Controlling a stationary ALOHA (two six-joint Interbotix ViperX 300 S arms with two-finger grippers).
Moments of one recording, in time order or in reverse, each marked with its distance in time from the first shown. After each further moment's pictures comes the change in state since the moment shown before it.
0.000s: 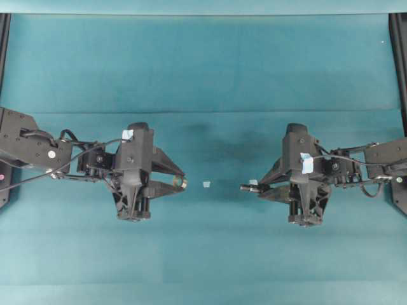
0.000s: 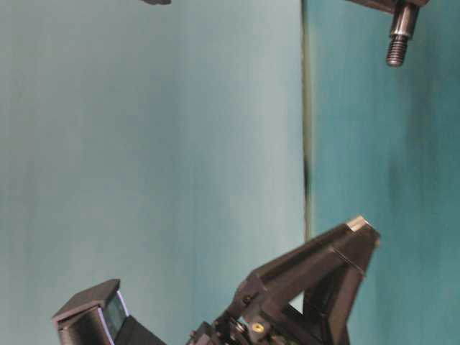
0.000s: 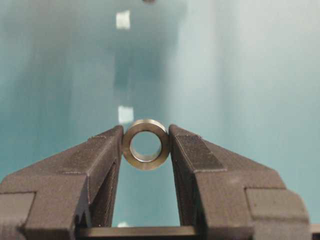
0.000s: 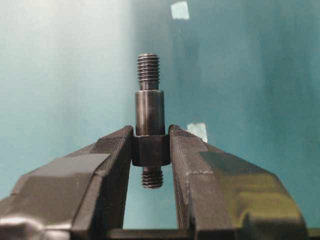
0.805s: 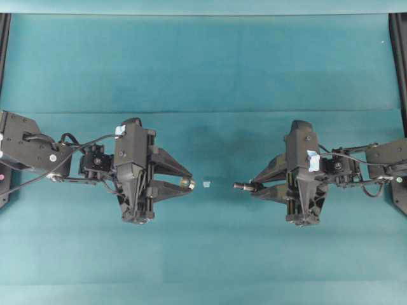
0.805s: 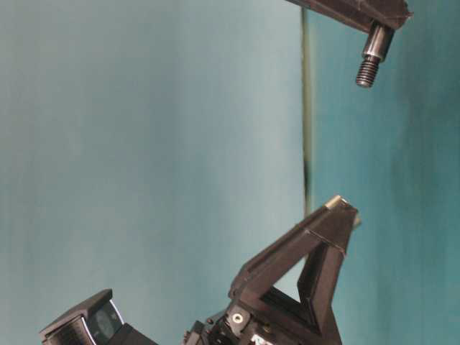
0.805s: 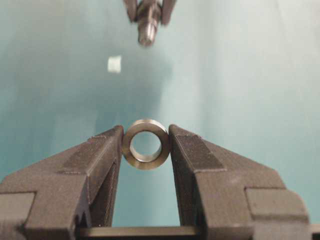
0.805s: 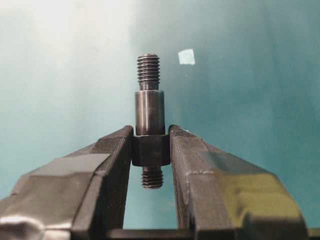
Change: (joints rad) left arm -0.011 0.026 0.018 0.000 -0.172 -0.072; right arm 0.000 0.000 0.012 0.000 -0.124 0.002
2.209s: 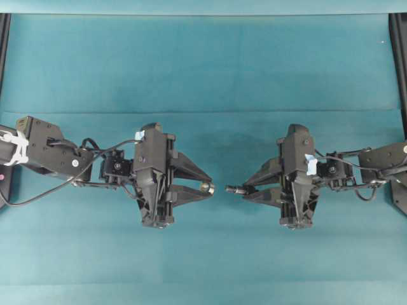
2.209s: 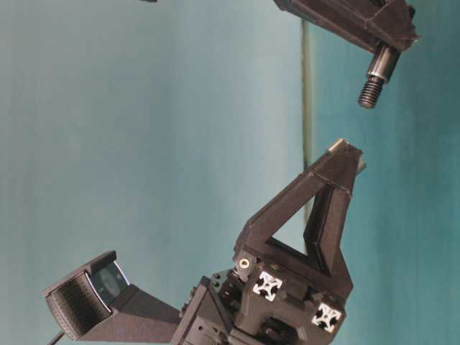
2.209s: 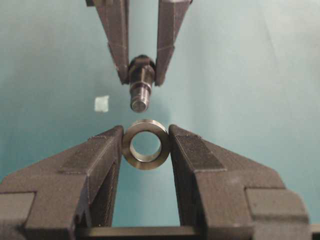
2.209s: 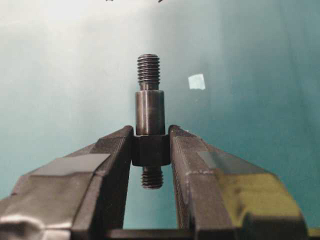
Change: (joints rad) left arm -0.014 0.107 -0.100 0.000 -0.052 0.000; right arm 0.012 0.072 -0.002 0.000 -0.143 0.002
